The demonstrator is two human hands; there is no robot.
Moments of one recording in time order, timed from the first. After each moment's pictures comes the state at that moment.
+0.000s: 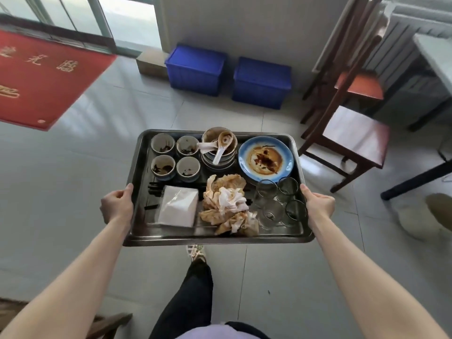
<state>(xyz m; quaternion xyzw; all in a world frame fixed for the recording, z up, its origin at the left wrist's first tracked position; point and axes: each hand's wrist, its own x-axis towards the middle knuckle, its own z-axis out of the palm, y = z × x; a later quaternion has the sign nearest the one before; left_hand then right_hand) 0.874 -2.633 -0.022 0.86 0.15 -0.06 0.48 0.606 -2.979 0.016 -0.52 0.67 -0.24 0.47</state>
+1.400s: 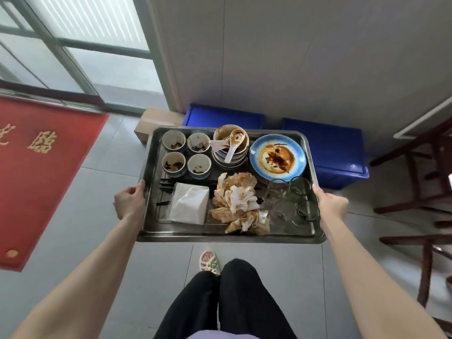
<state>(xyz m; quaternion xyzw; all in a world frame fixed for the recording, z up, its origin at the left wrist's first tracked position) 1.836 -3.133 -0.043 0.87 0.14 -0.10 0.46 1.545 -3.465 -0.033 -0.51 0.68 -0.24 0.47</state>
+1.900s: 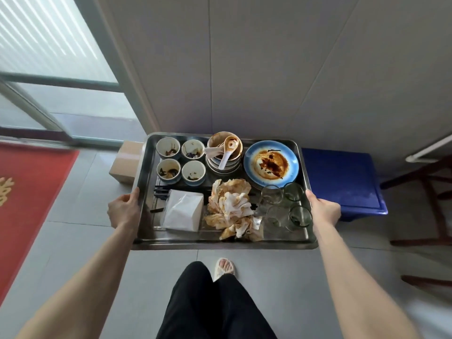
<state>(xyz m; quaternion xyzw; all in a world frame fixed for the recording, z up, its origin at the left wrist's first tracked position) 2.065 -3.313 -0.117 0.88 0.10 -0.12 0.45 1.756 -3.620 -0.104 -0.50 0.71 -0.25 0.43</state>
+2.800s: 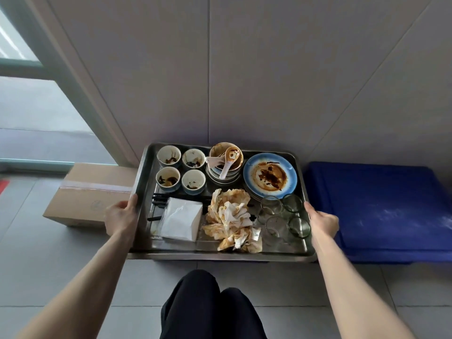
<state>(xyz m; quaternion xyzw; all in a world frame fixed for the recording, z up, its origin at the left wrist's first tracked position) 2.267 -3.474 -0.439 0.89 0.03 -0.13 0.44 1.927 -3.757 -0.426 -0.46 0.72 -0.30 0.42</state>
